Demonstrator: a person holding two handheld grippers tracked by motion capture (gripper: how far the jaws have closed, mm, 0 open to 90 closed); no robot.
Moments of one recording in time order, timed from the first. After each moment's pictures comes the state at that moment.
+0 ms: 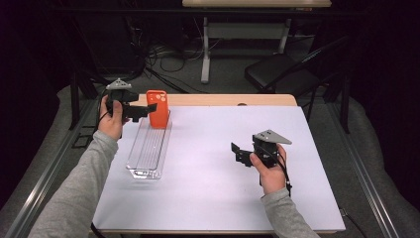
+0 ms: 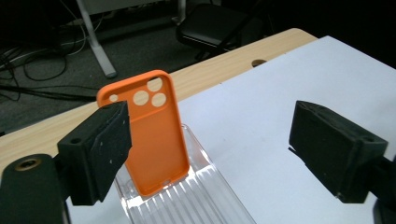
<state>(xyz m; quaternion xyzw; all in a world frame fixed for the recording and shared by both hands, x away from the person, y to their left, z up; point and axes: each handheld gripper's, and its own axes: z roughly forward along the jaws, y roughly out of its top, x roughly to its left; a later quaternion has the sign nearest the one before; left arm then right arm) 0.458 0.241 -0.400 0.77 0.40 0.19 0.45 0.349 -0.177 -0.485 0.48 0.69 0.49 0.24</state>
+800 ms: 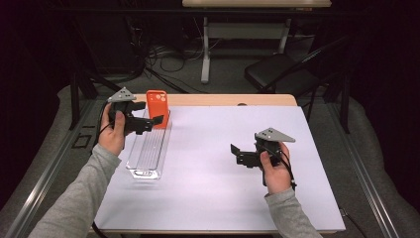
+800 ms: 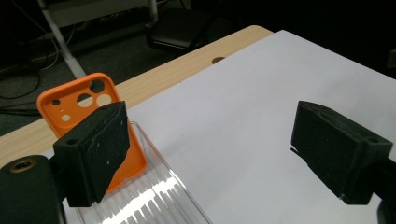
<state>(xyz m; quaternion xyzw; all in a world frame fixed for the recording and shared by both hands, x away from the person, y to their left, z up) 0.411 0.221 -0.392 0.79 0.35 0.17 0.47 0.339 -0.179 -0.466 0.45 0.70 0.50 0.23</state>
